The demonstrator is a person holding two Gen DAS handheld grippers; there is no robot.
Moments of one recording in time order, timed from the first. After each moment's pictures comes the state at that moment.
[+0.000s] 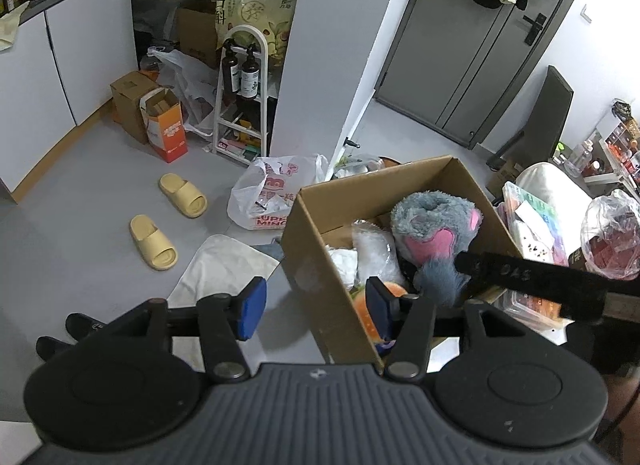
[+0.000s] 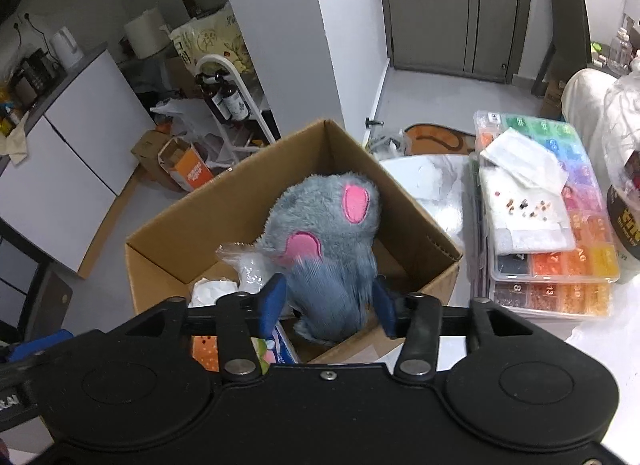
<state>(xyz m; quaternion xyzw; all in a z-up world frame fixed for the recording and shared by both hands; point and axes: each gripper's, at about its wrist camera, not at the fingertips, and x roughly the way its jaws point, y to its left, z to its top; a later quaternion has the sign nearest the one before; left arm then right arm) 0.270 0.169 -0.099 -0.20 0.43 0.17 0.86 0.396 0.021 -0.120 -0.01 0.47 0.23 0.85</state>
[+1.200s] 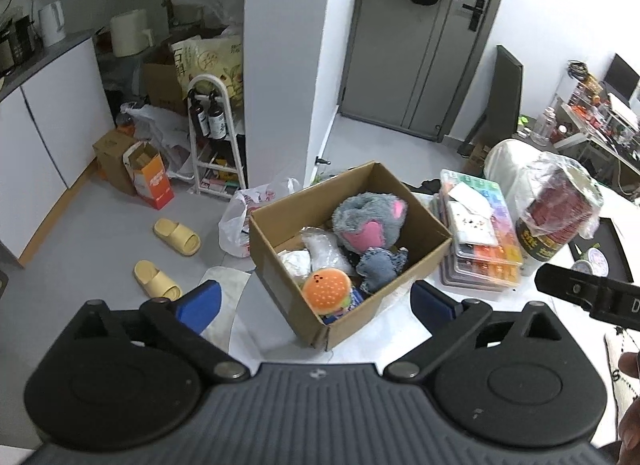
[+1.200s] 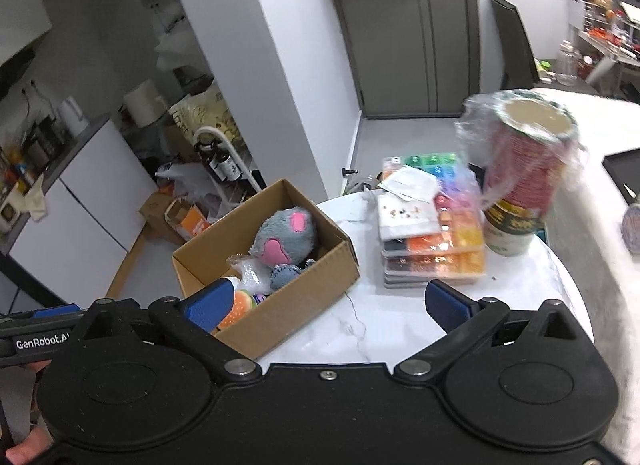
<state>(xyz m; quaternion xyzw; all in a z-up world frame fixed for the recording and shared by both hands) 0.233 0.101 -0.028 -0.11 0.42 0.13 0.89 0.308 -0.102 -0.028 0.06 0.42 0.20 0.89</state>
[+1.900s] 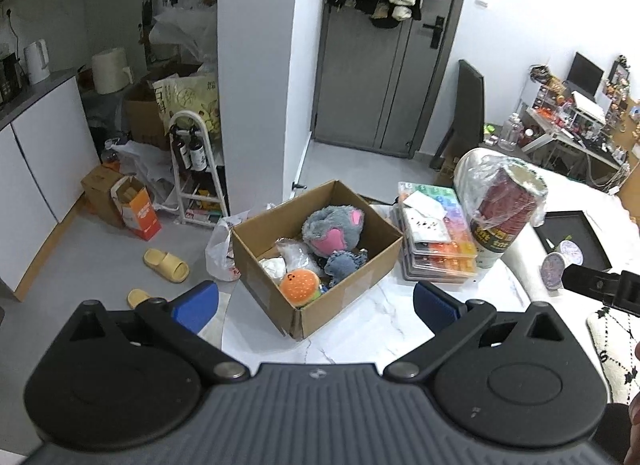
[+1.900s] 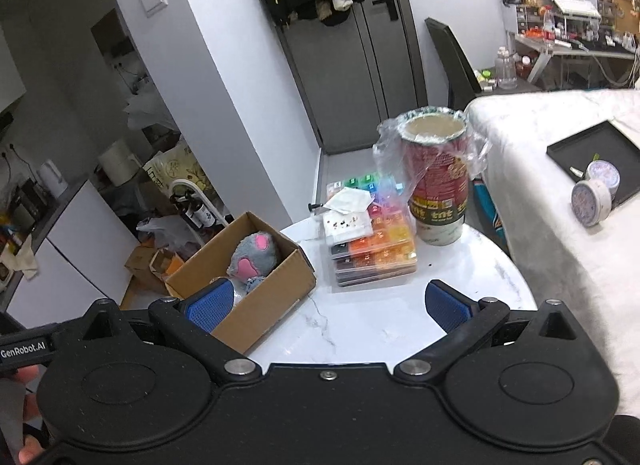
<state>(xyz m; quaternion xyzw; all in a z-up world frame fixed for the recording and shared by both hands) 0.178 0.067 0.014 -0.09 0.37 0.09 0.92 0.243 -0.170 0.003 0.10 0.37 0.14 0.91</state>
